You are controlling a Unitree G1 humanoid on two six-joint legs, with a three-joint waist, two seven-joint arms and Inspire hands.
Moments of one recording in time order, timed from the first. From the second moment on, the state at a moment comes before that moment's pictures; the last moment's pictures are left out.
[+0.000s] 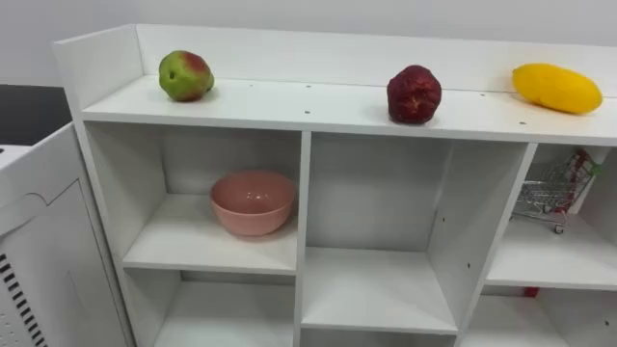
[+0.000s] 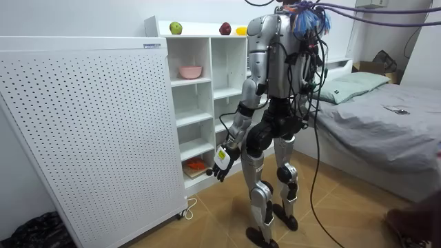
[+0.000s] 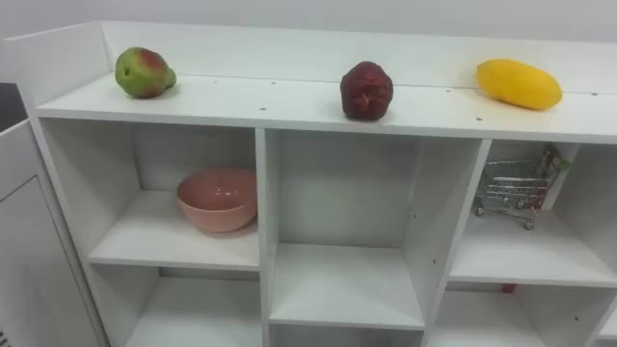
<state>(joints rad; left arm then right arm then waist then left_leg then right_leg) 0.13 0.17 0.08 1.16 0.05 -0.03 0.05 0.07 -0.19 0.08 1.30 0.31 -0.03 0.24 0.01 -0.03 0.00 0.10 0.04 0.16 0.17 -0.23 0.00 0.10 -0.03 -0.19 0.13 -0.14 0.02</state>
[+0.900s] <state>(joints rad) 0.17 0.16 0.12 1.14 0.09 -0.05 0.11 0.07 -0.19 -0.16 0.84 0.23 -0.06 -0.28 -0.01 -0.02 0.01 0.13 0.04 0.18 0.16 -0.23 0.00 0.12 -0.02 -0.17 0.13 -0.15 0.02</state>
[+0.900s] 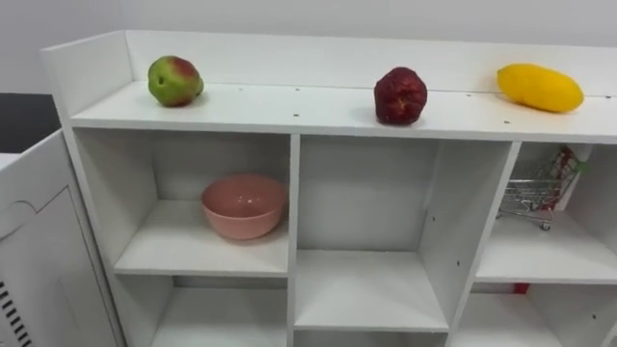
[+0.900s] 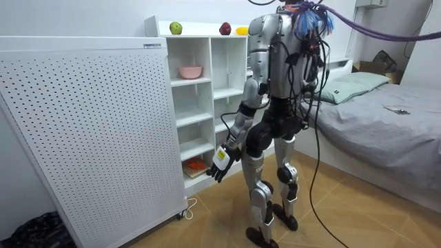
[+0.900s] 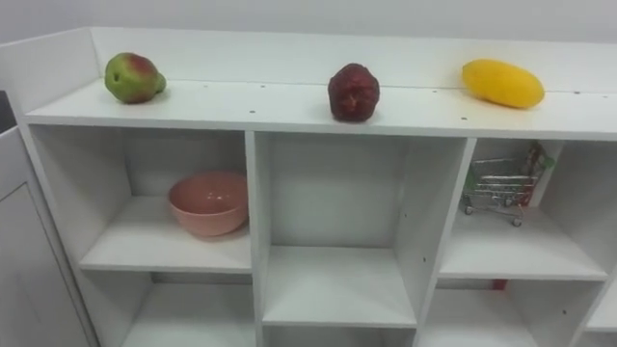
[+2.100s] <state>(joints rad) 0.23 0.20 0.06 1.04 0.37 -0.01 0.10 -0.24 -0.31 -0.15 -0.16 0.12 -0.15 -0.42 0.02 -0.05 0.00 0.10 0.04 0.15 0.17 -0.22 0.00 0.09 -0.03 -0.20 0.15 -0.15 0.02</state>
